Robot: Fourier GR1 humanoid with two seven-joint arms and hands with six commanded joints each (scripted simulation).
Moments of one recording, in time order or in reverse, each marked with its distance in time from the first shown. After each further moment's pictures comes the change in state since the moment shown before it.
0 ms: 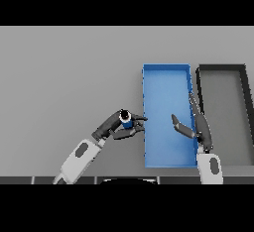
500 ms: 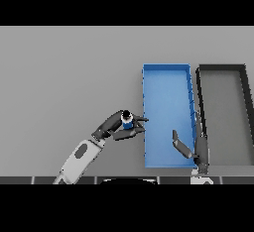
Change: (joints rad) left arm 0.016 -0.016 0.017 -0.031 -0.031 -0.035 0.031; right arm 0.317 0.141 0.072 -0.231 0.166 -0.194 -0.077
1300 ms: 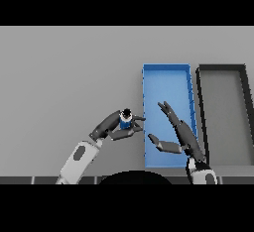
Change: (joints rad) left arm -0.001 -0.045 0.028 -0.012 -0.046 -0.058 0.047; right arm -0.178 -0.104 0.127 -0.321 -0.254 0.320 0.450
